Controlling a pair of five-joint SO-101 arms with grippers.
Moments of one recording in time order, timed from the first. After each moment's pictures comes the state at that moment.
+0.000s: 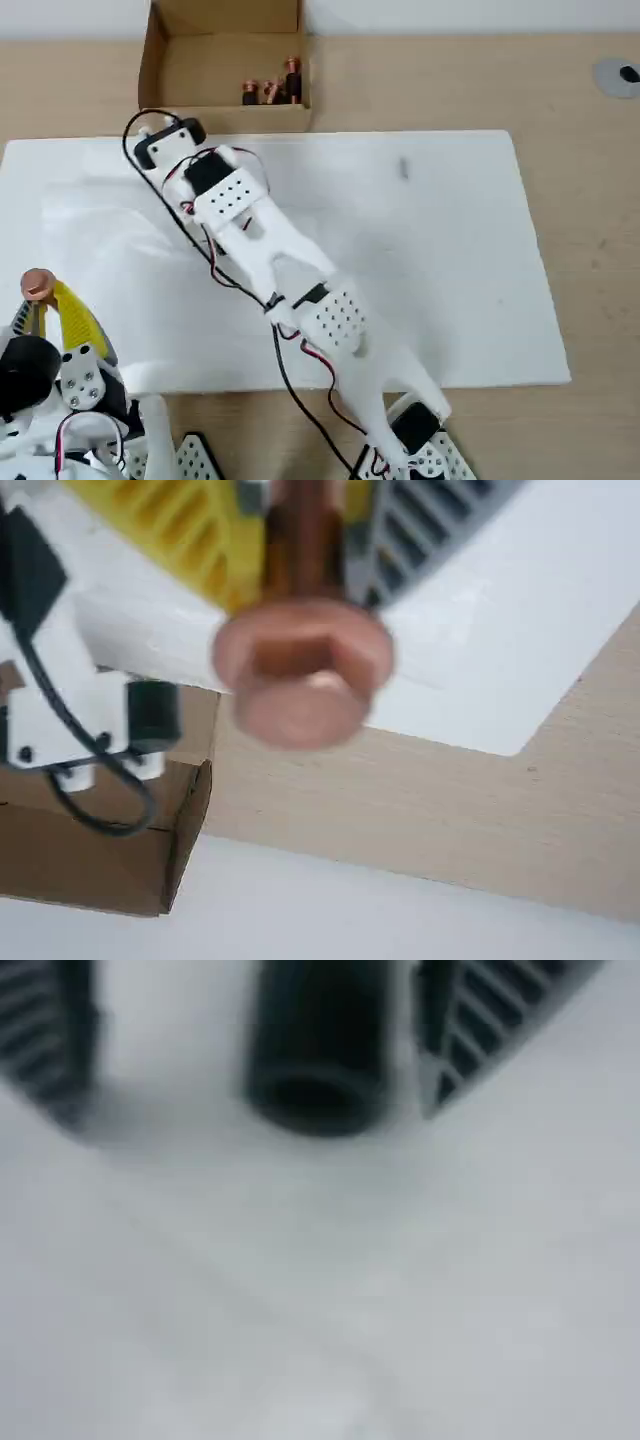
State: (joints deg) left arm -20.3 -104.4 36.3 82.8 -8.9; right arm -46.3 60.3 -60.7 90.9 -20.9
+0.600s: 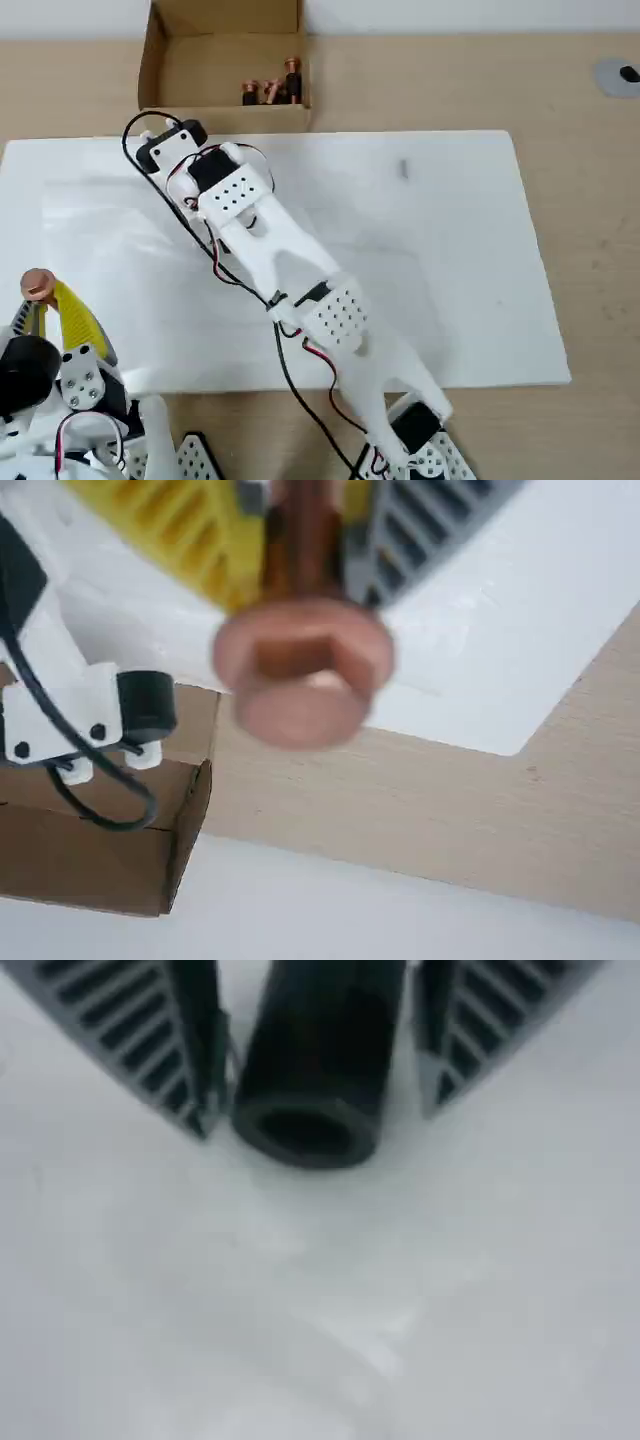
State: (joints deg) left arm -20.3 -104.4 36.3 82.8 -8.9; right arm -45.6 60.5 -61.2 93.9 -16.7
